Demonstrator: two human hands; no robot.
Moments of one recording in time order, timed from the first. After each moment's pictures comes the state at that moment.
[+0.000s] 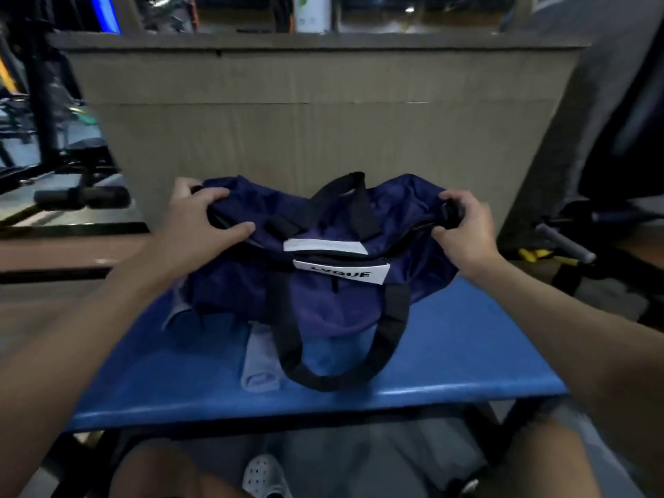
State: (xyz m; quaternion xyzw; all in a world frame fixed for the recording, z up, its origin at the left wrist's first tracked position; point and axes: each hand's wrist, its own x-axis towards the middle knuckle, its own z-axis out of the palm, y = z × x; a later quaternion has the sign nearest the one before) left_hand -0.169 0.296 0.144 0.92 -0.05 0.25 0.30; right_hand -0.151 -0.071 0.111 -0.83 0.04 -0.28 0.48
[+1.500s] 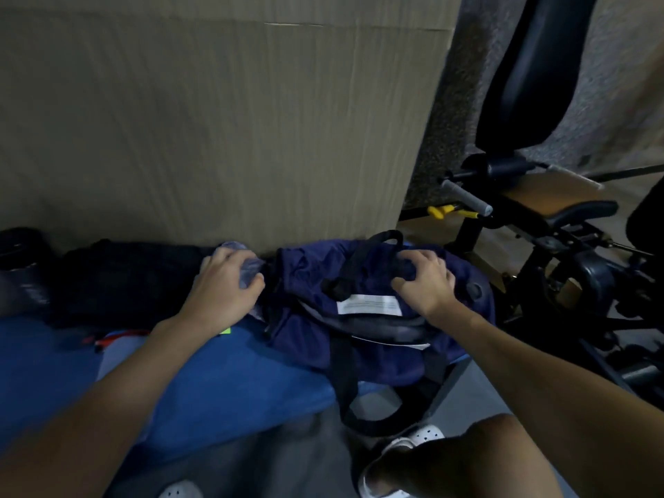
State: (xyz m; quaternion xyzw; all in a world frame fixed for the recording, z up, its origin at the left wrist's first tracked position) left_hand -0.072 0.109 -0.015 0.94 -0.15 0.08 0.28; right_hand -0.138 -0.208 -0.027 -0.94 0.18 -0.11 0.28
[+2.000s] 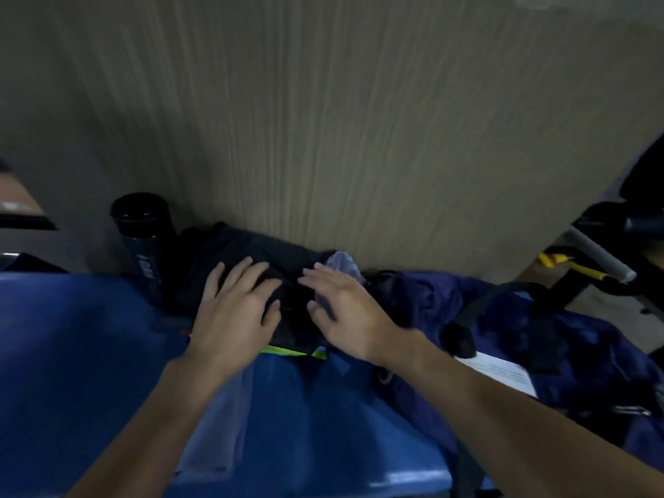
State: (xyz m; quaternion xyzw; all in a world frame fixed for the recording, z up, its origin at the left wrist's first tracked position) left_hand -0.026 0.252 -0.077 0.97 -0.13 0.16 0.11; right_hand -0.014 0.048 -0.055 -0.93 -0.28 -0.05 0.24
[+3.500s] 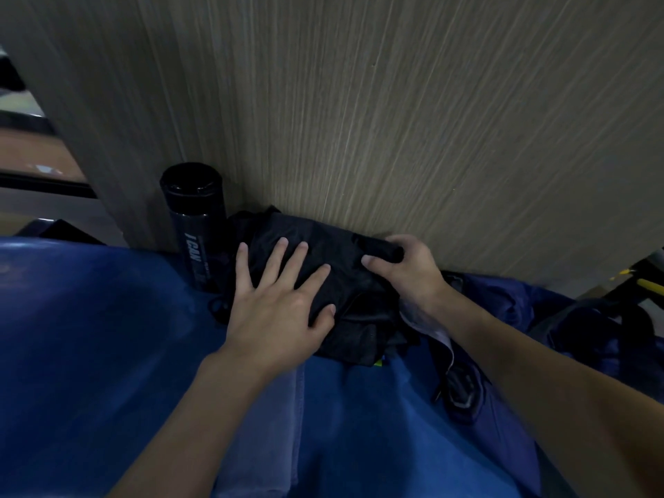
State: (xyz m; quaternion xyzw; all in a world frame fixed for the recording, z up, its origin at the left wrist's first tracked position) left_hand -0.020 0.274 -0.088 0.98 -0.10 0.13 0.05; right_hand 0.056 0.074 -0.060 -0.82 0.03 0.01 0.57
